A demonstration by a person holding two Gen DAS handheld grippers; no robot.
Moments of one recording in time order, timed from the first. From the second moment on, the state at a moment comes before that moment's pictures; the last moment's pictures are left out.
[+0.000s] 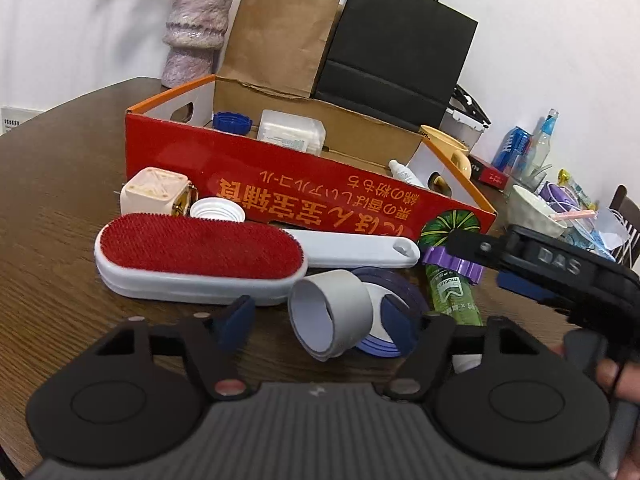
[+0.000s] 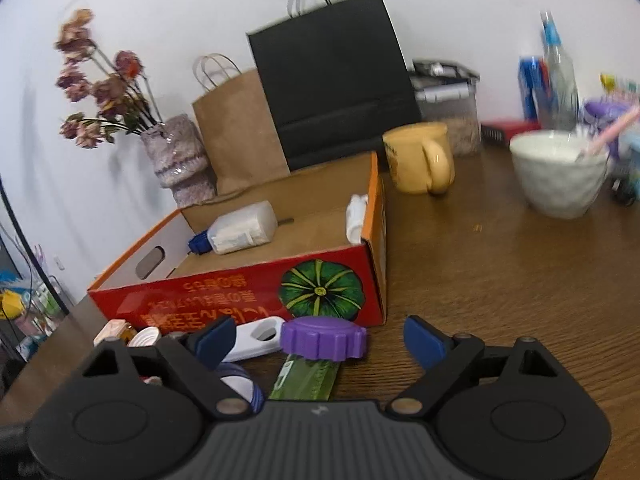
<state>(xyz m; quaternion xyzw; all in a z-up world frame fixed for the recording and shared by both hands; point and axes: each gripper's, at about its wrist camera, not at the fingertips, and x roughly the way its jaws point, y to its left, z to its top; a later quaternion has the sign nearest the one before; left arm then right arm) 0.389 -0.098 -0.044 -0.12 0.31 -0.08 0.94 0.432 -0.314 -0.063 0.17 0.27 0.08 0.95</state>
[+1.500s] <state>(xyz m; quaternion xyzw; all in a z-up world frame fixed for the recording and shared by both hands) 0.171 -0.054 0.024 -0.01 0.10 -0.05 0.99 0.151 -0.223 -0.011 0.01 0.07 0.06 1.00</state>
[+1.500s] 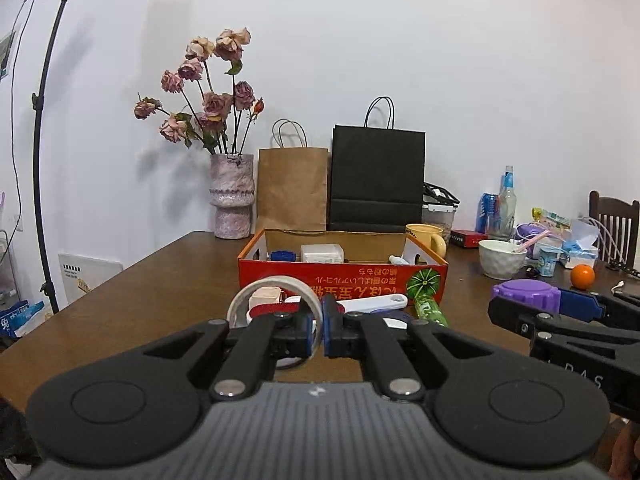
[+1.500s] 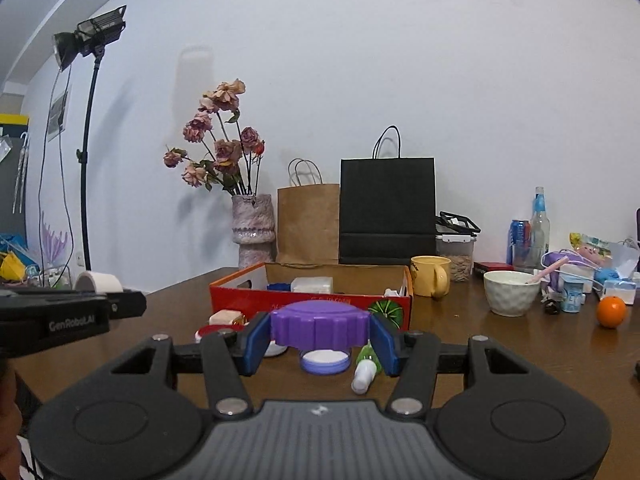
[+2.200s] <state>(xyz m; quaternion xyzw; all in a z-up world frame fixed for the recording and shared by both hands) 0.178 -0.058 0.028 -0.01 0.10 -0.06 0.99 0.154 -0.223 -0.009 0.02 0.06 0.07 1.00</state>
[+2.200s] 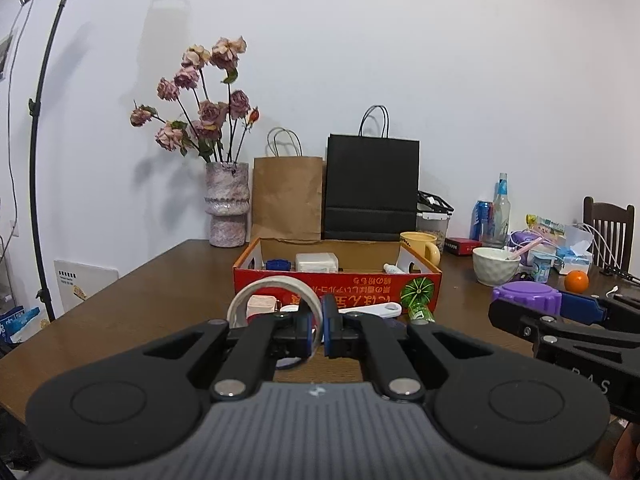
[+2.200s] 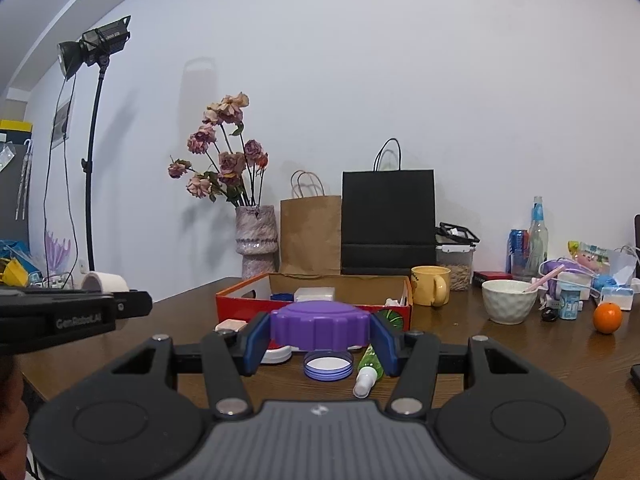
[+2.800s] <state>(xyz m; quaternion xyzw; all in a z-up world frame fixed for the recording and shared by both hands) 0.445 -0.084 0.081 -0.03 0.22 -0.16 0.96 0.406 -0.270 0.056 0.09 0.16 0.13 0.97</state>
